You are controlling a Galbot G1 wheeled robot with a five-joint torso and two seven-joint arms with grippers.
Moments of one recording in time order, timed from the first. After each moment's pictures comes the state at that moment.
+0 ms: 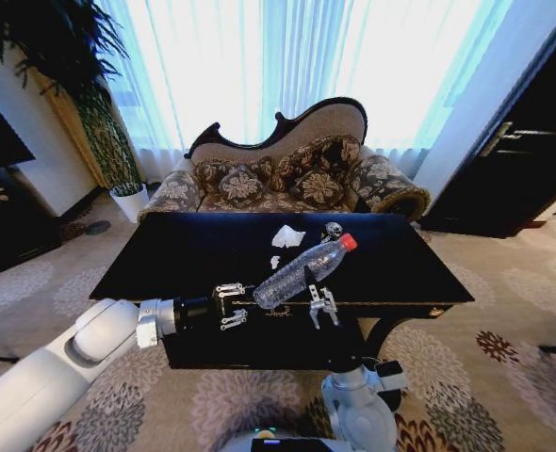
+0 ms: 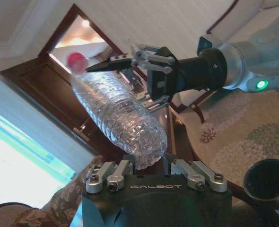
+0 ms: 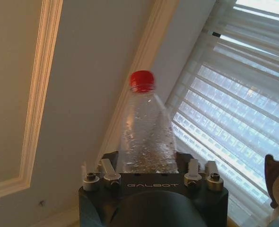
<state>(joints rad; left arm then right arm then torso) 1.13 -0.54 -0.34 -2.25 -0.21 -0.25 0.64 -1.59 1.33 0.21 2.26 1.03 0.28 -0.51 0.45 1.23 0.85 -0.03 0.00</state>
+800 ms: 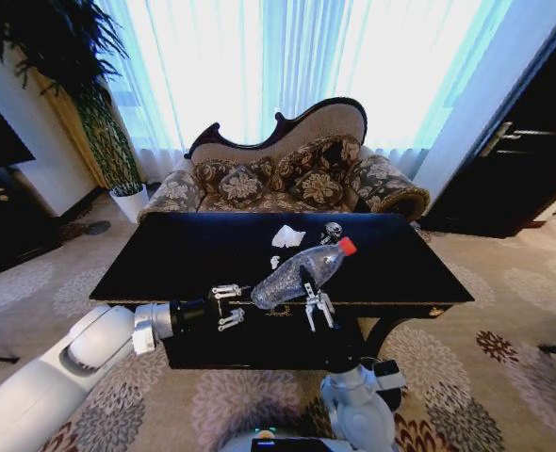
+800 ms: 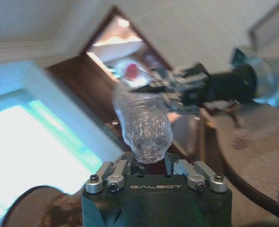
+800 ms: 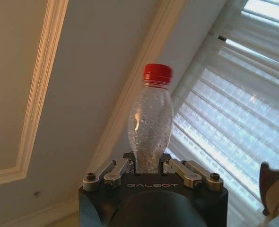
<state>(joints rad) 1.33 -0.70 -0.56 -2.29 -0.22 -0.24 0.61 -1.57 1.32 0.30 2.20 1.04 0.30 -0.56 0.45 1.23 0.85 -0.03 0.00</state>
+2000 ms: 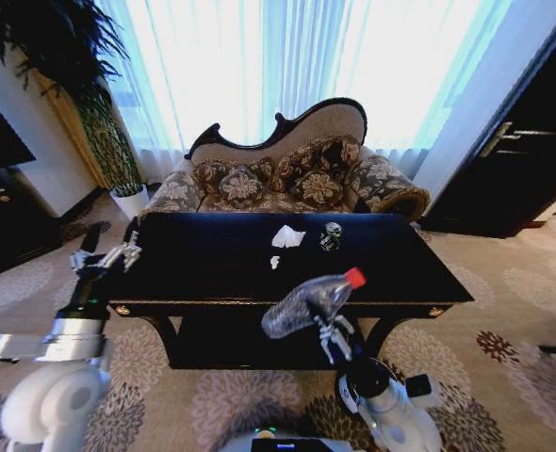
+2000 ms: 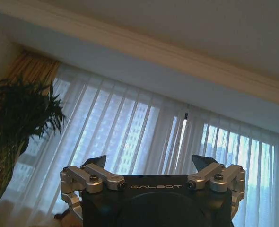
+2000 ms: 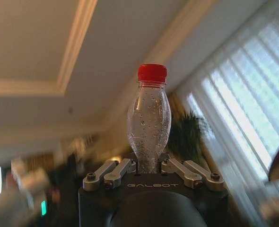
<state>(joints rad) 1.49 -1.30 -1.00 -2.47 -0.85 0.08 0.06 -1.72 1.03 0.42 2.15 0.94 0.39 -0.77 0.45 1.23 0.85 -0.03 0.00</state>
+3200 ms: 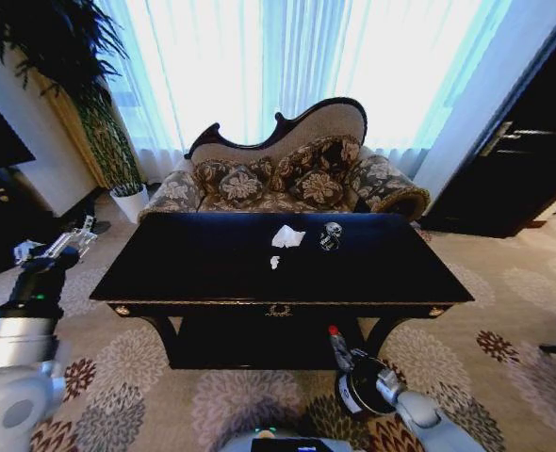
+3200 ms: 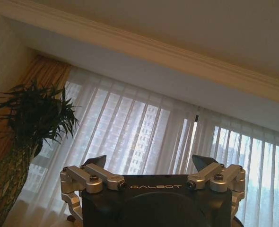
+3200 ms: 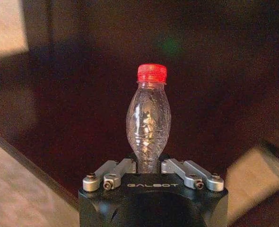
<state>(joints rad) 1.52 -1.25 -1.17 -2.50 -1.00 0.14 0.01 -1.31 0.98 0.32 1.19 0.09 0.23 -0.22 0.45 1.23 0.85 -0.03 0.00</state>
